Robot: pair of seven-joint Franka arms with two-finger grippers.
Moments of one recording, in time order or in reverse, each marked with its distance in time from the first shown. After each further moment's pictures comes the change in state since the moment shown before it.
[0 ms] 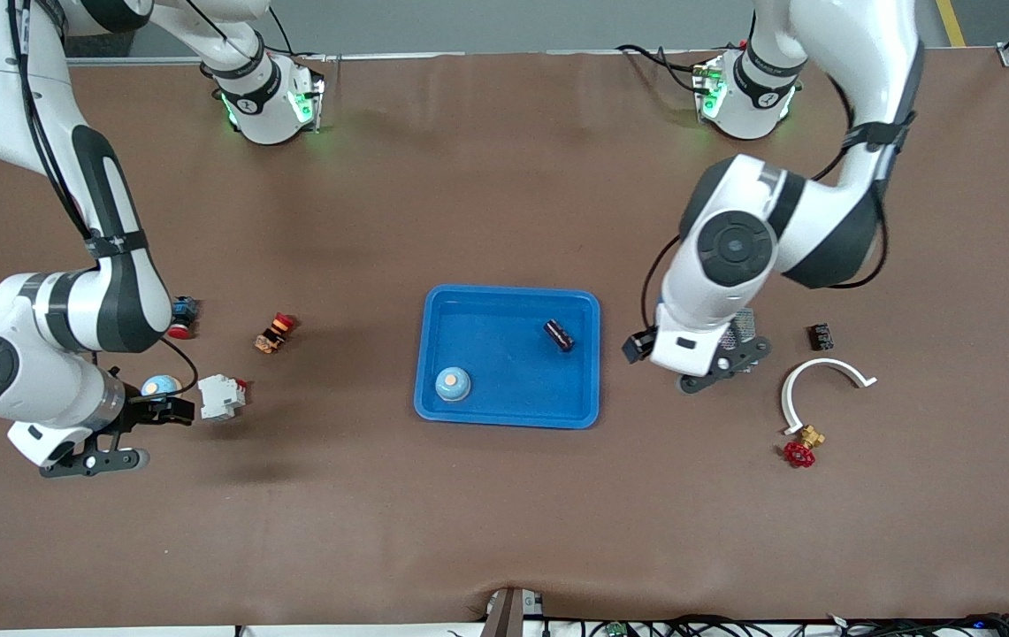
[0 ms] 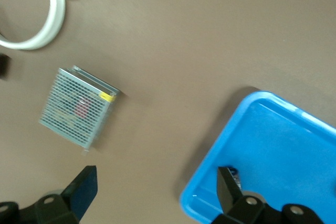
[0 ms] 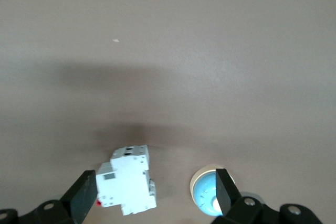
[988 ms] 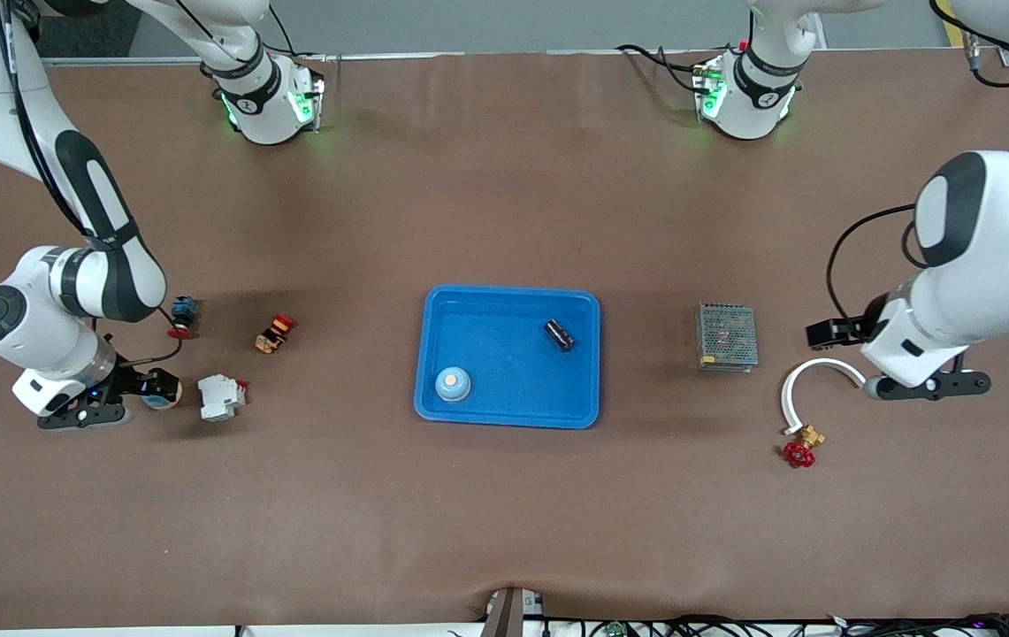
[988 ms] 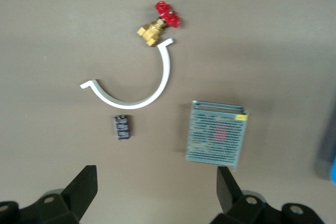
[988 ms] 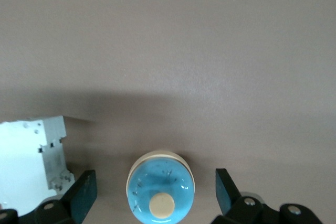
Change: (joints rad) left arm 0.376 -0.112 0.002 -0.079 0.001 -0.094 0.763; right arm -0.149 -0.040 0.000 -0.348 0.000 0.420 -0.131
